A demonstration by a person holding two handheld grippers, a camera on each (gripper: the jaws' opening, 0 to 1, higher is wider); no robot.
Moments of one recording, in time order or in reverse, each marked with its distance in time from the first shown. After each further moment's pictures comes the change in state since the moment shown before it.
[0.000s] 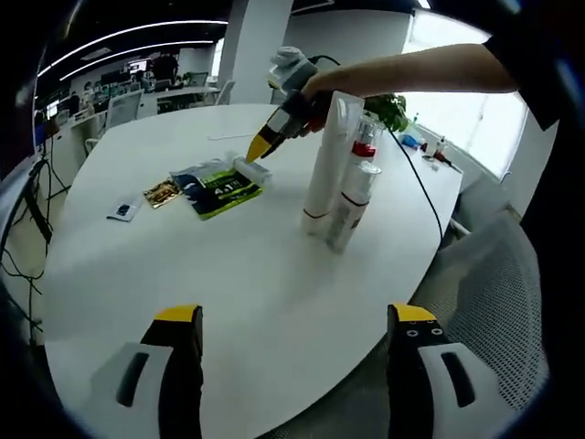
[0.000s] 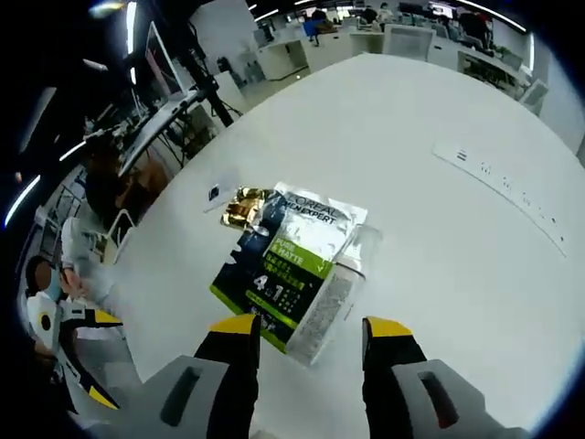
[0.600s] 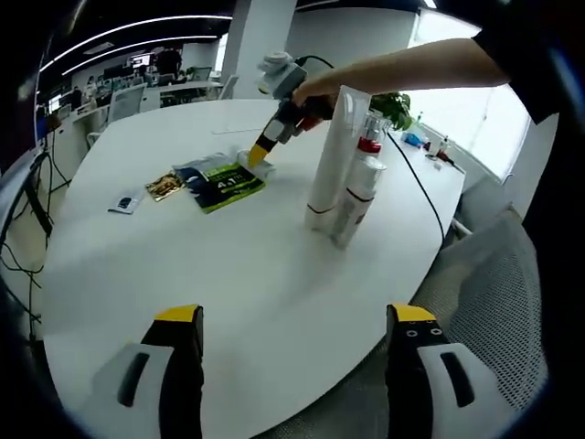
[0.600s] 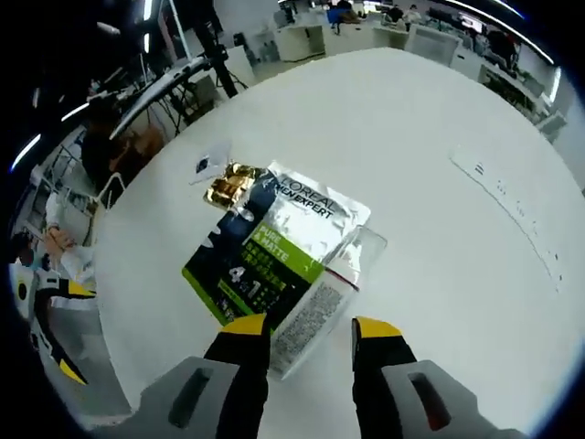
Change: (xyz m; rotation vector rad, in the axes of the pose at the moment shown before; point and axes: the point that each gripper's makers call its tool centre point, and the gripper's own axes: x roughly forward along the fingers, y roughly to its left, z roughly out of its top) left arm 0.002 0.002 -0.004 -0.014 0.018 0.010; right arm 0.021 -0.019 -0.007 -0.218 0.113 -0.059
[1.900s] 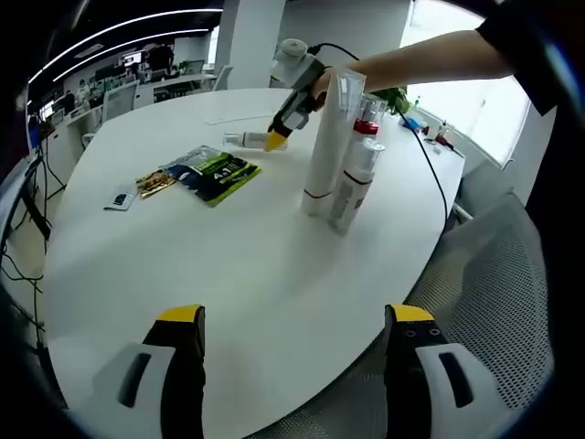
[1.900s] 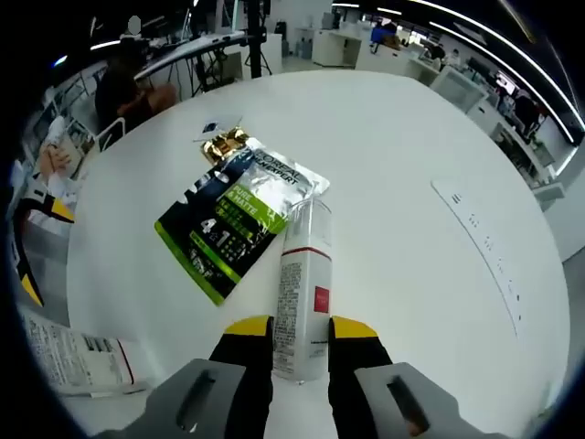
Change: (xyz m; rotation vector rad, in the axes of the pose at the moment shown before) left arm 0.002 0.000 -0.009 0.028 0.052 -0.001; right arm -0.023 -0.039 -0.016 -0.158 -0.091 -0.098
